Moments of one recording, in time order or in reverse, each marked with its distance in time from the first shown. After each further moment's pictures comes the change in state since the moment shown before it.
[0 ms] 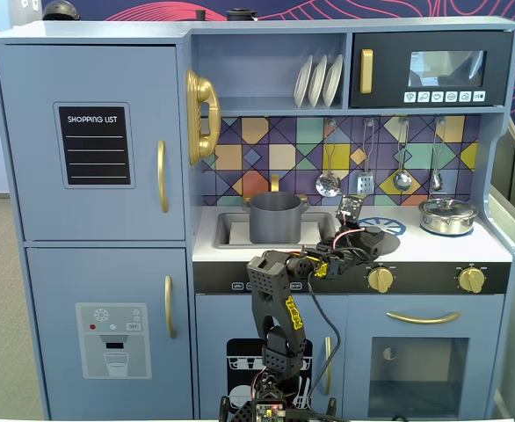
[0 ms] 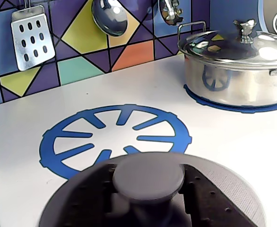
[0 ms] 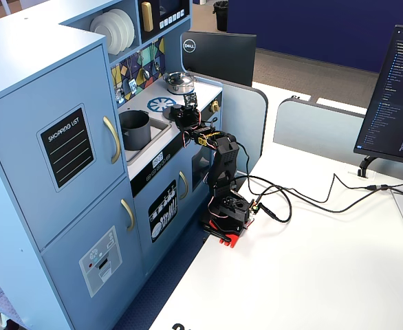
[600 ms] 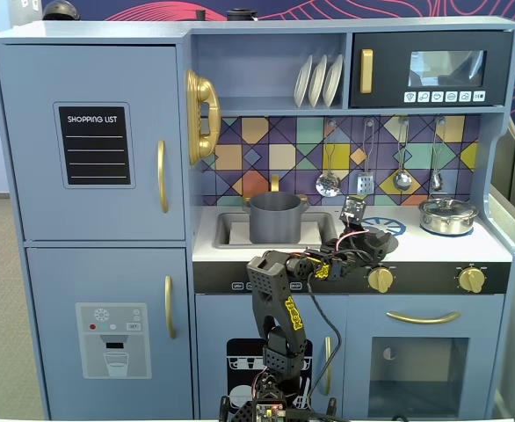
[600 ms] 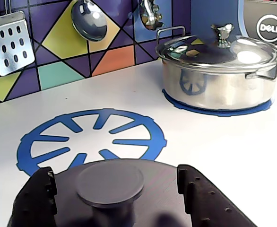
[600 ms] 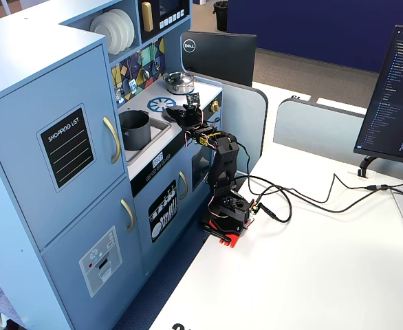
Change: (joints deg) arm 2.3 0.4 0.7 -1.2 -0.4
